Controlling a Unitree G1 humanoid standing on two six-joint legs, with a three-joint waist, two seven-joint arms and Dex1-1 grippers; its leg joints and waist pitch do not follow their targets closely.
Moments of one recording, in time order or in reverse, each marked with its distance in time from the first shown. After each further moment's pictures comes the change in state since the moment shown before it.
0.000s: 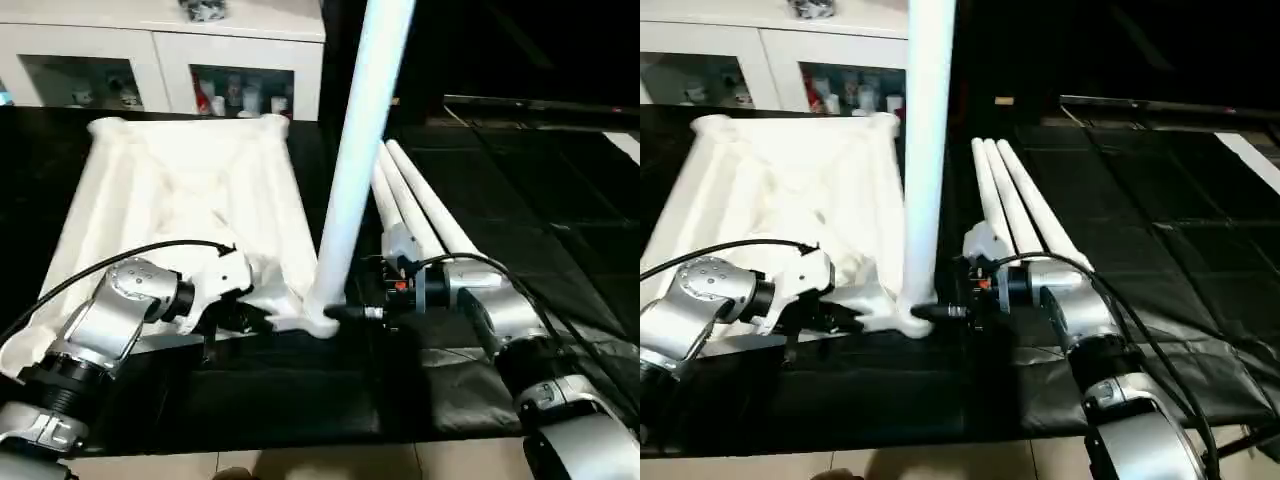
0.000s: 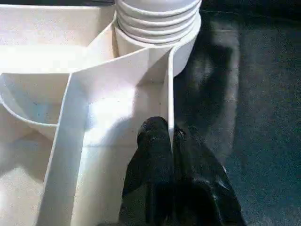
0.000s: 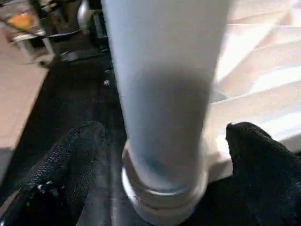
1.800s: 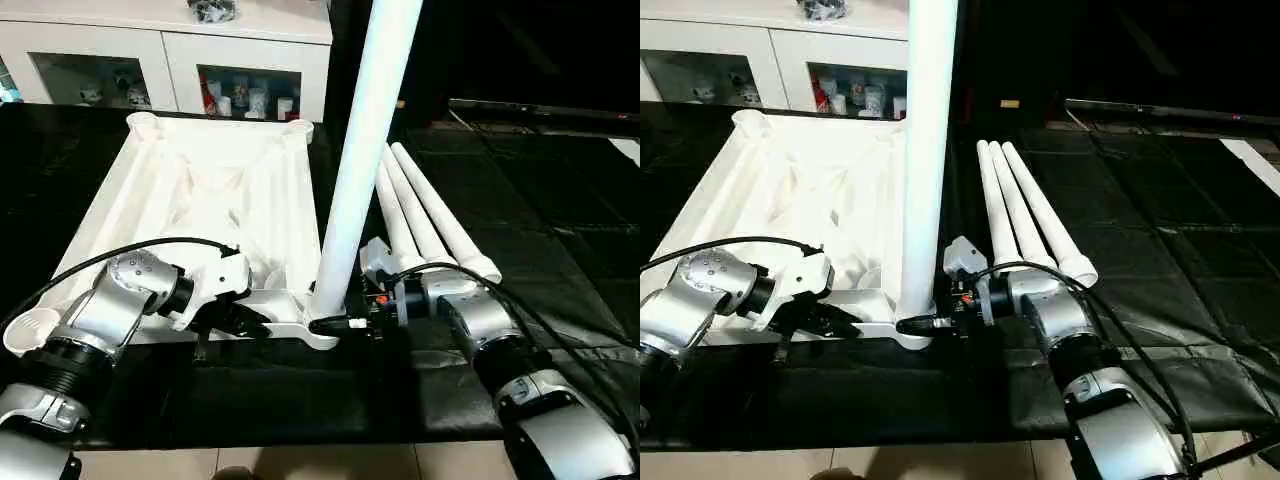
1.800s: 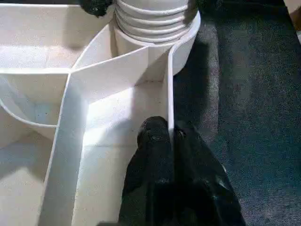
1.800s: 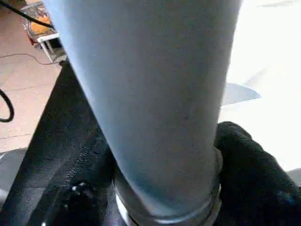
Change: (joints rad) left arm -0.060 0.002 -0.029 0.123 0.002 -0.112 -0.078; right arm -0.037 0.077 0.009 0.147 -0.022 -0.045 -0.011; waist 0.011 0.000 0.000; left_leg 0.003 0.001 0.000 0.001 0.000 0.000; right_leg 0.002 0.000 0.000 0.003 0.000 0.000
